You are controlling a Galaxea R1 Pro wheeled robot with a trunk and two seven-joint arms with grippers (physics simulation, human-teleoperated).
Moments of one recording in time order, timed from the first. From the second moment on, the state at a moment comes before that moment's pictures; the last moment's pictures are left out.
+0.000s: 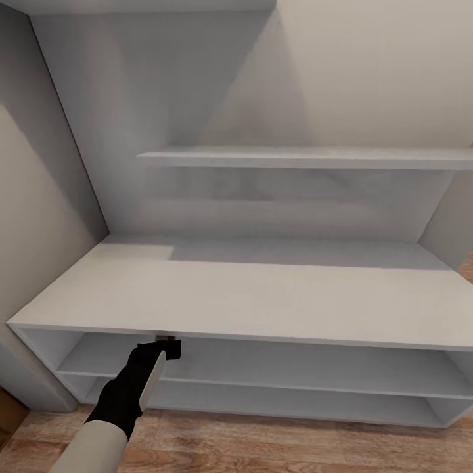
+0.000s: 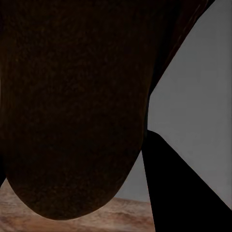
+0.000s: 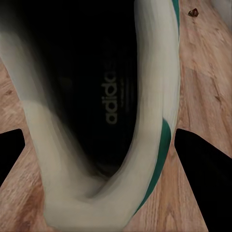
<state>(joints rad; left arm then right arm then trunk) -0.56 -0.07 -0.03 -0.96 0.06 0.67 0.18 -0.26 -0.45 -1.07 -1.27 0.05 0.58 -0.30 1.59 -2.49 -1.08</state>
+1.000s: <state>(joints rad) -0.56 -0.07 -0.03 -0.96 0.06 0.67 0.18 -0.26 -0.45 -1.06 -1.27 0.05 0.58 -0.30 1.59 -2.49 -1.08</state>
